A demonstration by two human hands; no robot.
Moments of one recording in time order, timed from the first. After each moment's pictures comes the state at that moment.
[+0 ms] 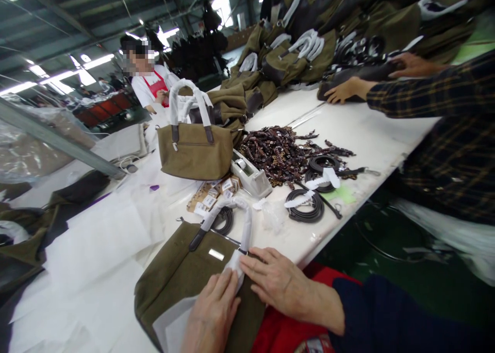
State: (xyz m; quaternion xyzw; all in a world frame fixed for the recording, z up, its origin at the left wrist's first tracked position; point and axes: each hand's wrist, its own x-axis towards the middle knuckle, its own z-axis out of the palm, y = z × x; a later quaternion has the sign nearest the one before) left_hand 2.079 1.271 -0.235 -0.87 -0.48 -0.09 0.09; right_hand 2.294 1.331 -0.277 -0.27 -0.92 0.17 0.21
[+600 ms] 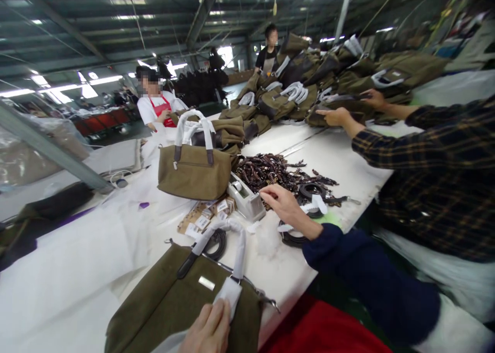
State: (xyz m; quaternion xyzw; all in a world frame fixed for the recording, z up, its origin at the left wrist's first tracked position) left_hand 2.047 1.282 -0.298 -0.90 -0.38 -0.11 0.20; right_hand 2.340 1.507 -0.204 -0.49 -0.71 0.27 0.42
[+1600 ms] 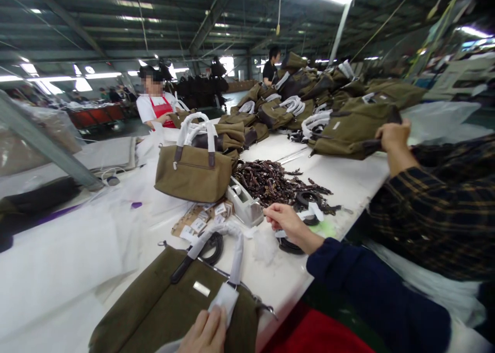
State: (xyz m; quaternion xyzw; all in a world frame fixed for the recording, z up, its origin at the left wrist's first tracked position) left_hand 2.036 1.284 -0.326 -0.90 -0.35 -0.08 0.25; right_hand 2.335 1.492 -0.227 -0.50 -0.48 0.57 0.44
